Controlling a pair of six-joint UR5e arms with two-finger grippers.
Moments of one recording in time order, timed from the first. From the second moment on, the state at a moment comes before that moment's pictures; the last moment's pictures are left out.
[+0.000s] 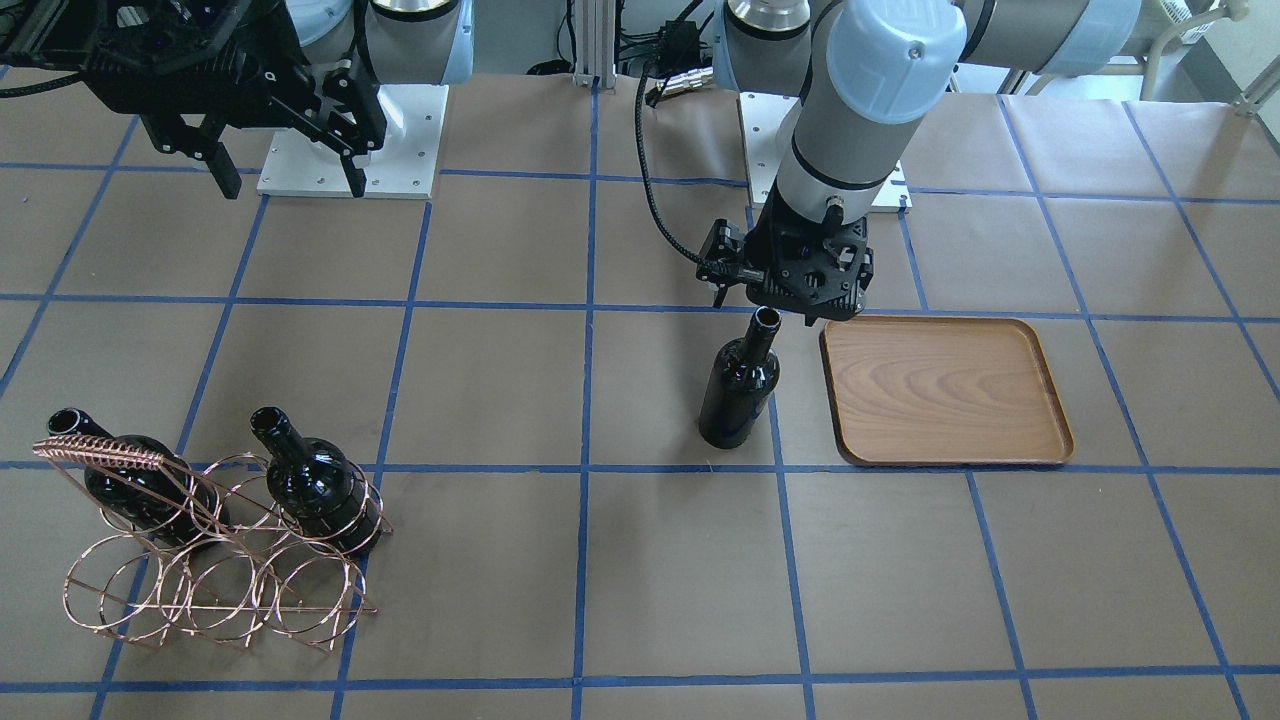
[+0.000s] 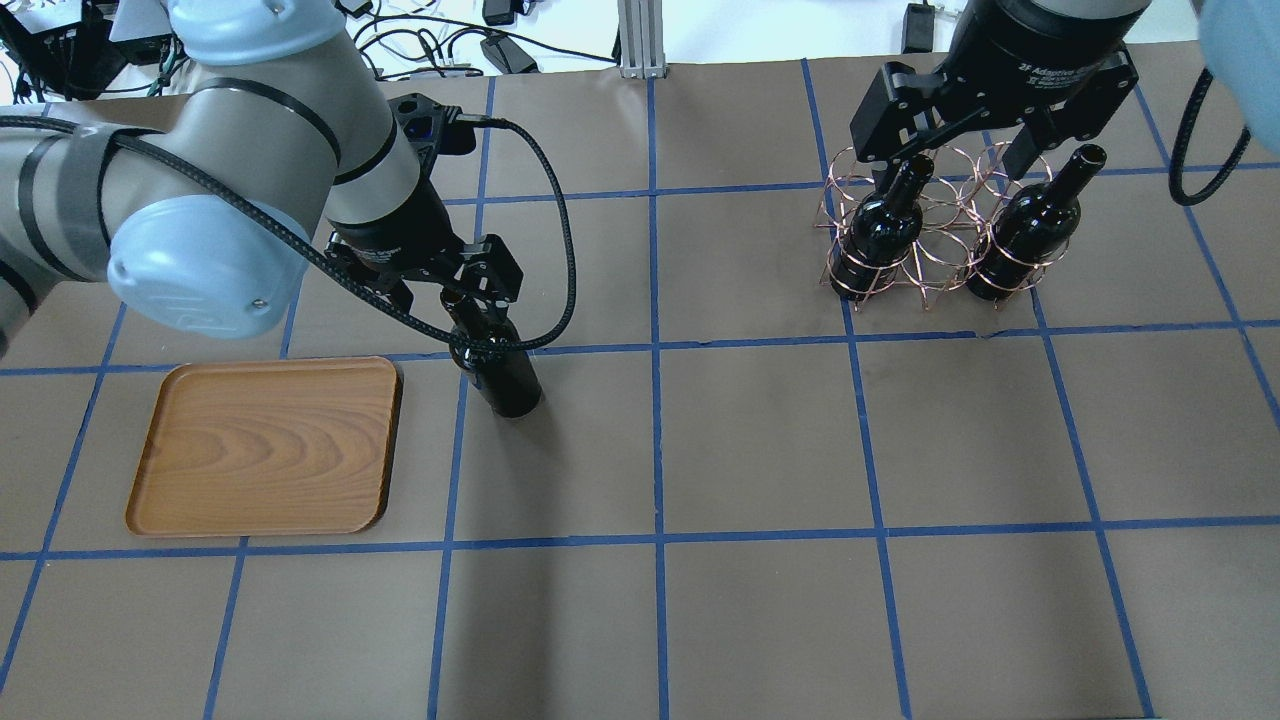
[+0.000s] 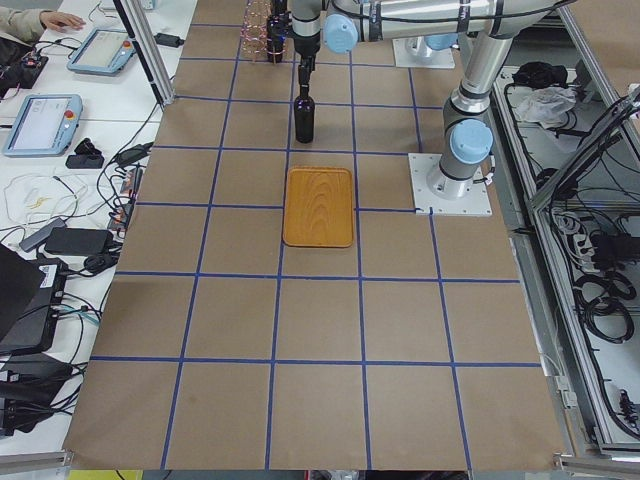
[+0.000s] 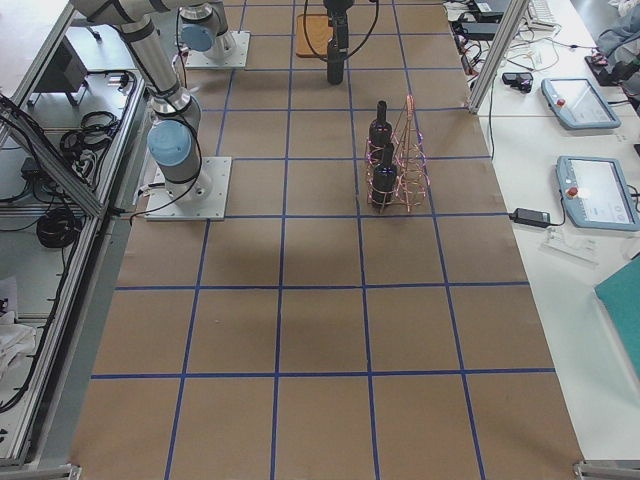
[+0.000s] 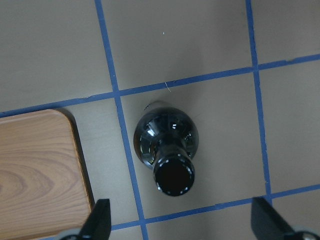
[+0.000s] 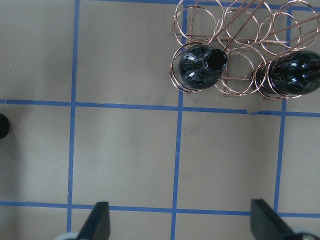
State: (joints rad) left arm -1.68 -1.64 -1.74 -1.37 1.52 0.06; right arm 1.63 -1.63 1.48 -1.52 -1.58 -0.01
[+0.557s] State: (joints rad) left arm -1.68 -1.69 -1.75 -1.36 1.52 0.06; right arm 1.62 -1.63 1.48 -1.52 -1.59 0.01
